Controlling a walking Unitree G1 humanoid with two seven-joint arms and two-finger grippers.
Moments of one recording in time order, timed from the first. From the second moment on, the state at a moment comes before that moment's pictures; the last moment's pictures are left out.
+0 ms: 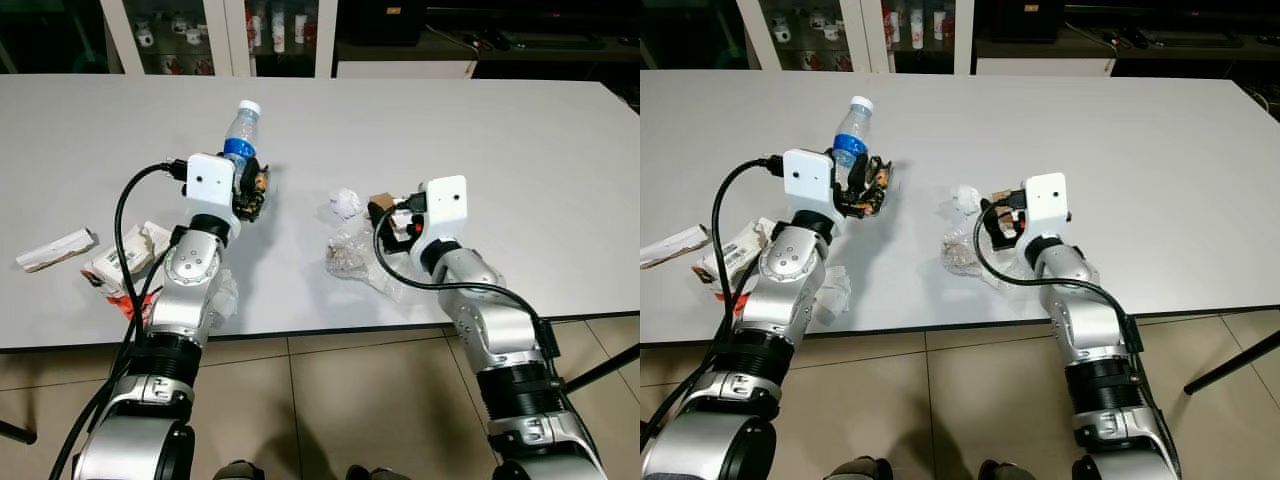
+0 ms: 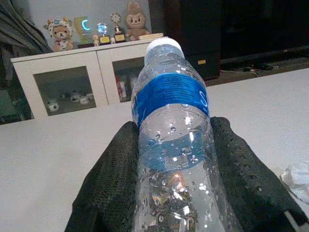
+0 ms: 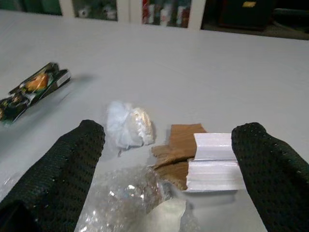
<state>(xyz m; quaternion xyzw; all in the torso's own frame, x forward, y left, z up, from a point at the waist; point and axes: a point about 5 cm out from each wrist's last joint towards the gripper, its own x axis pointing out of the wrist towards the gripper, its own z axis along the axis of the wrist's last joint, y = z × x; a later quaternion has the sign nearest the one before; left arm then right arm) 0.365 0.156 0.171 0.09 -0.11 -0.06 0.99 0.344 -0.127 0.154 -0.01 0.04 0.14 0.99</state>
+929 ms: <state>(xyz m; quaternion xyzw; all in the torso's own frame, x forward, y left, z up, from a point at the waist) 0.364 0.143 0.165 0.09 -0.10 -0.10 0.99 0.320 -0.104 0.140 0.03 0.10 0.28 0.96</state>
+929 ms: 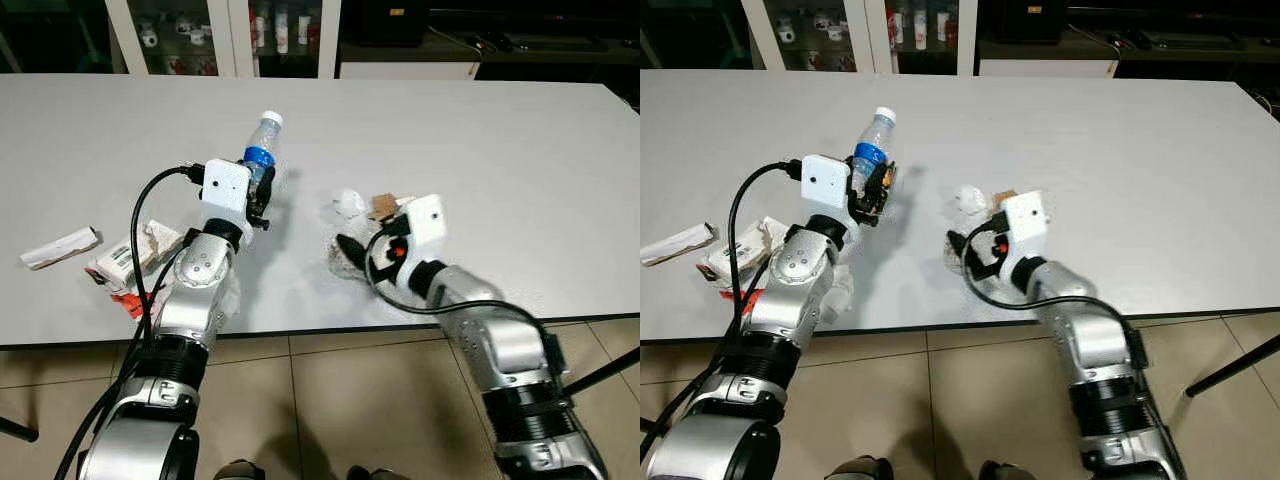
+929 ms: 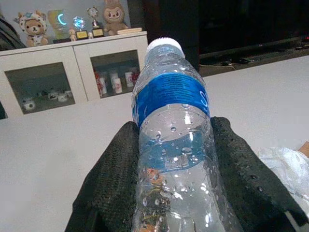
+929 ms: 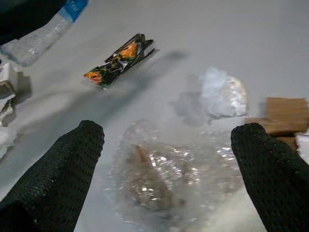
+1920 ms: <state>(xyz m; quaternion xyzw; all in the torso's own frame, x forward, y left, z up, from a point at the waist) 0.363 0.135 0.168 0.09 -0.11 -0.12 0.98 0.318 -0.086 0.098 0.01 0.13 0.25 0.96</state>
